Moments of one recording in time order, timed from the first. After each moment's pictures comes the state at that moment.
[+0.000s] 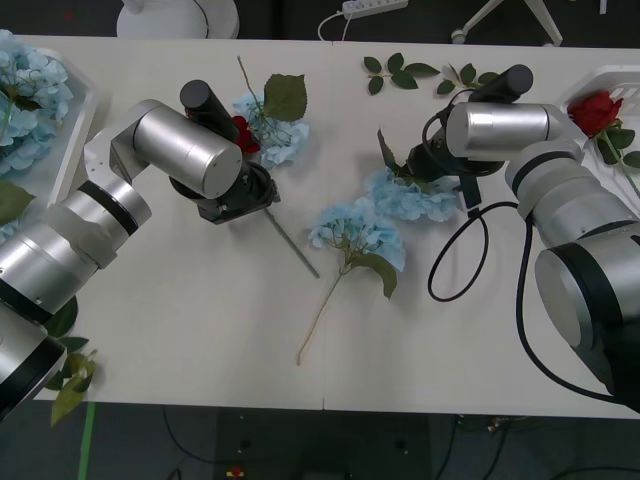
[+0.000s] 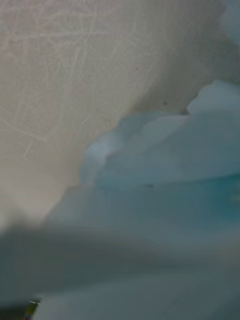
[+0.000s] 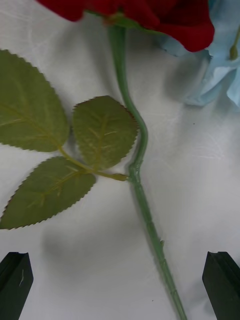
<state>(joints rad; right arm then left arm) -1.07 -0.26 0.05 -0.45 -0.42 0.72 -1.12 -0.85 0.44 -0.58 -1.17 0.64 1.18 -0.69</state>
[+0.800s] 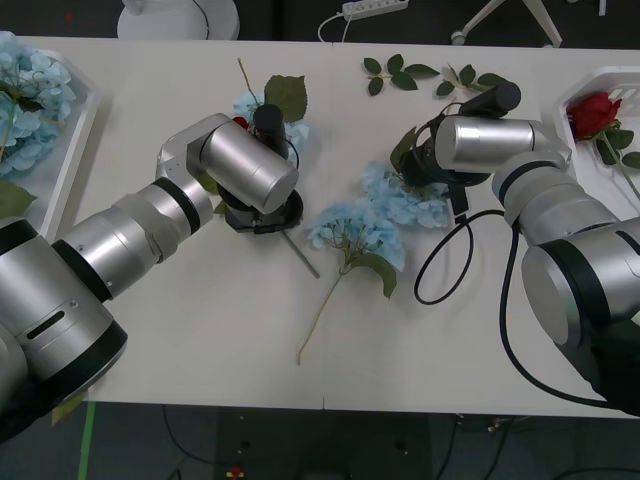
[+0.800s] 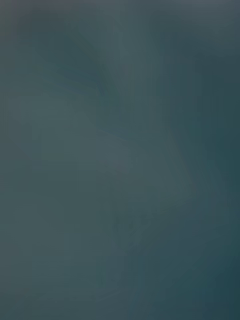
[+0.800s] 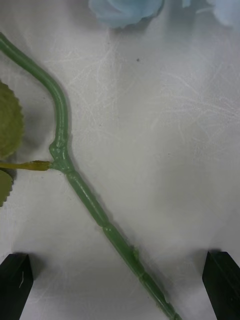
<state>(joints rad) -1.08 -0.22 0.01 -0.36 -0.40 0.61 -1.12 -1.00 0.28 -0.75 -0.86 0.59 1.13 -0.80</state>
